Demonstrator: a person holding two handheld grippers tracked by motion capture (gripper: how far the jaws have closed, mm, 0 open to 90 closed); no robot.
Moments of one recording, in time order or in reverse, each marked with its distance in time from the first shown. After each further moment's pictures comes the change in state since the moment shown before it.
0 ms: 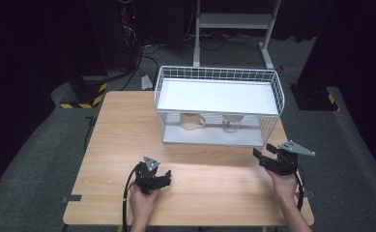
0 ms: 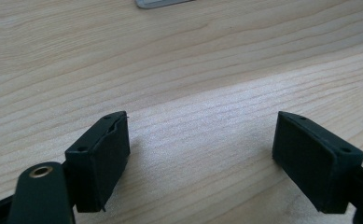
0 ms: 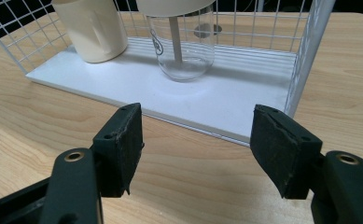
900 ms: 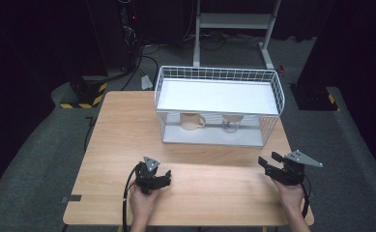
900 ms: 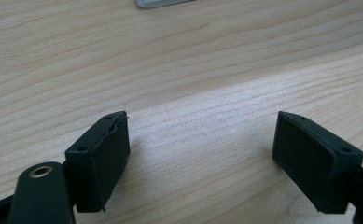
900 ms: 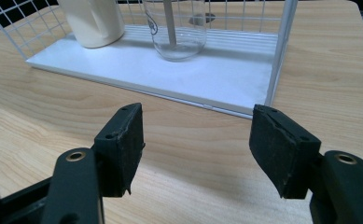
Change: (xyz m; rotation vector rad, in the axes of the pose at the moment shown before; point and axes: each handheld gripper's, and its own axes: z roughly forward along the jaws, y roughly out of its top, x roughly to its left) left arm 0.000 0.000 0.000 0.000 0.000 0.001; right arm -0.005 -0.024 -0.021 -0.002 -0.009 0.002
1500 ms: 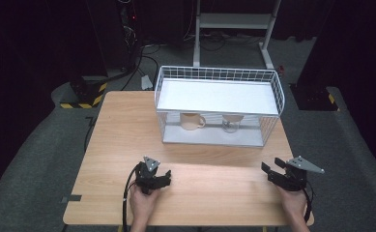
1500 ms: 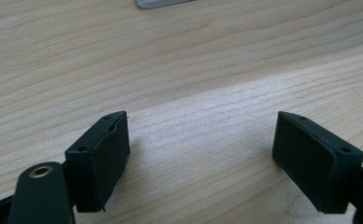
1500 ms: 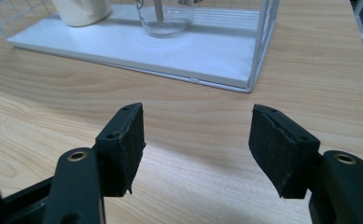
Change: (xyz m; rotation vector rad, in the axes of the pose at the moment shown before) left arm 0.000 0.000 0.000 0.000 0.001 -0.001; right arm -0.005 -0.018 -0.006 0.037 -0.037 -0.001
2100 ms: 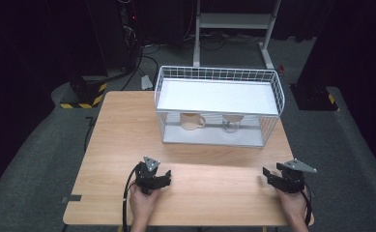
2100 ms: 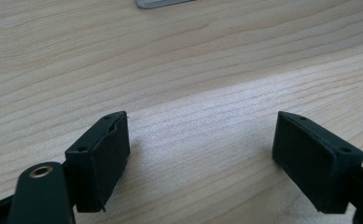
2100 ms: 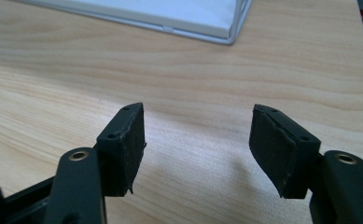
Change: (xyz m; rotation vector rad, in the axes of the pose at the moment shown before) left arm 0.000 0.000 0.000 -0.002 0.002 -0.002; right arm -0.006 -0.016 0.013 0.132 -0.086 -0.031
